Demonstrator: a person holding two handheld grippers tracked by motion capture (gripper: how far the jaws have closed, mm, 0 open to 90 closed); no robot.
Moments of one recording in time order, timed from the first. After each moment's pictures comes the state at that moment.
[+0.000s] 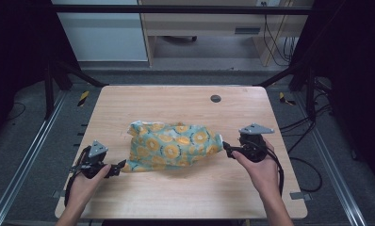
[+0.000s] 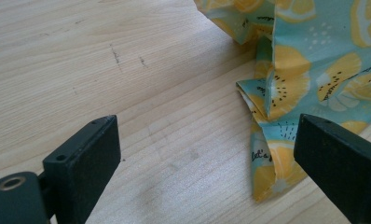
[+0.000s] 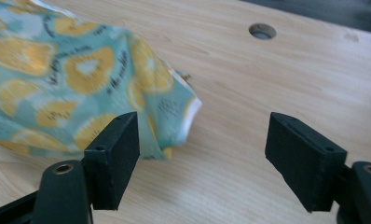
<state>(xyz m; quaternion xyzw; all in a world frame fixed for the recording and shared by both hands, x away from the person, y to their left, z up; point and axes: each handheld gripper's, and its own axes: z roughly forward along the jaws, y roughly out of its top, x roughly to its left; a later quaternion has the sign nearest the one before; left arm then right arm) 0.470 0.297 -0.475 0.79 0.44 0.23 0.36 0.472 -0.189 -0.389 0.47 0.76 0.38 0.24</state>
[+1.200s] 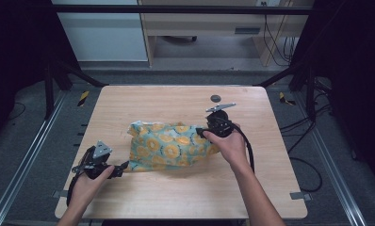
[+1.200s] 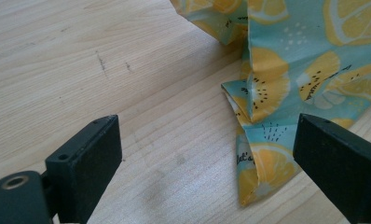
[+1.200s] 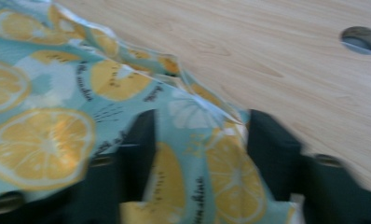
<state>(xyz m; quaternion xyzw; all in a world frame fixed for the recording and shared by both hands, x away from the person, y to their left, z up) 0.468 0.287 -0.473 0.81 0.42 0.23 0.35 0.551 -0.115 -0.395 0.45 0.80 0.37 0.14</state>
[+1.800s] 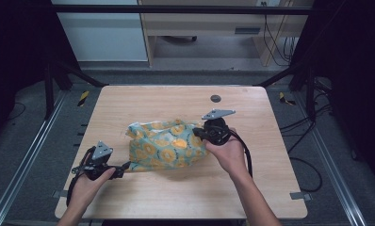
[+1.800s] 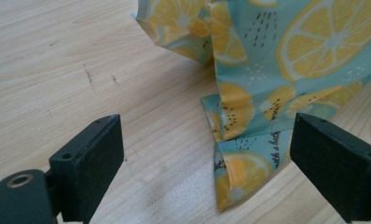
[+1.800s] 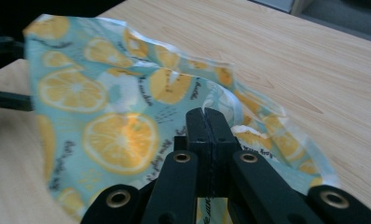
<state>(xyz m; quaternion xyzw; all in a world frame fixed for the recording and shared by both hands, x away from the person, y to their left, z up) 0.461 0.282 -0.465 0.81 0.40 0.22 0.37 0.511 -0.103 -0.376 0.37 0.81 0.43 0.15</state>
